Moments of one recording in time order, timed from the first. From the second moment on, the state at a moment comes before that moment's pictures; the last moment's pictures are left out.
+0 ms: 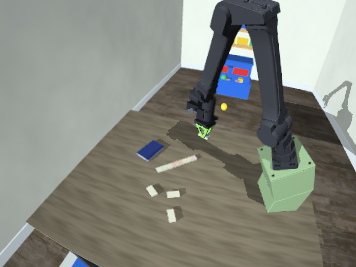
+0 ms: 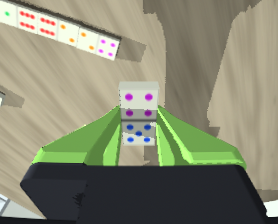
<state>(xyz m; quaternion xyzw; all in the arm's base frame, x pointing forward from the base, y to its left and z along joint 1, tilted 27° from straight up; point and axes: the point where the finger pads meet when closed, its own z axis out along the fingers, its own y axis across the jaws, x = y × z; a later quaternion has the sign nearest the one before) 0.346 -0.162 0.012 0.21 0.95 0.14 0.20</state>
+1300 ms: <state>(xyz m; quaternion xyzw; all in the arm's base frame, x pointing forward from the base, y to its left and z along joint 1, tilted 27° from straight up) 0.342 -0.168 0.006 -0.29 0.93 0.00 0.23</state>
